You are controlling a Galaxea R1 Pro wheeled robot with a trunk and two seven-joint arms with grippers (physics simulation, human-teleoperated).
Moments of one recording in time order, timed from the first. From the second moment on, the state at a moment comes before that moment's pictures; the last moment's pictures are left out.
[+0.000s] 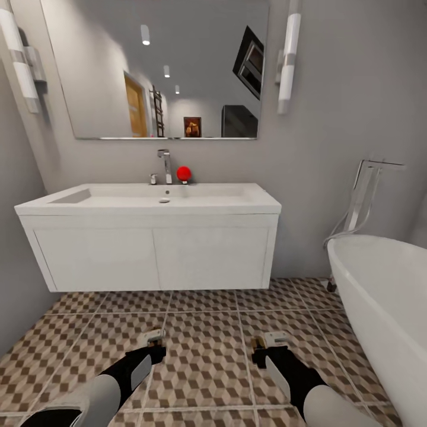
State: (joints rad) left arm -0.72 -0.06 0.03 -0.15 0.18 0.14 0.20; right arm -0.62 0.07 0.26 -0.41 -0.22 0.40 -0.24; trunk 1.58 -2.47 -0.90
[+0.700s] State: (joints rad) left arm -0.72 -0.06 0.02 -0.15 0.19 0.14 0.20; right arm -0.62 0.06 0.26 -0.41 -0.22 0.40 -0.24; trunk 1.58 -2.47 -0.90
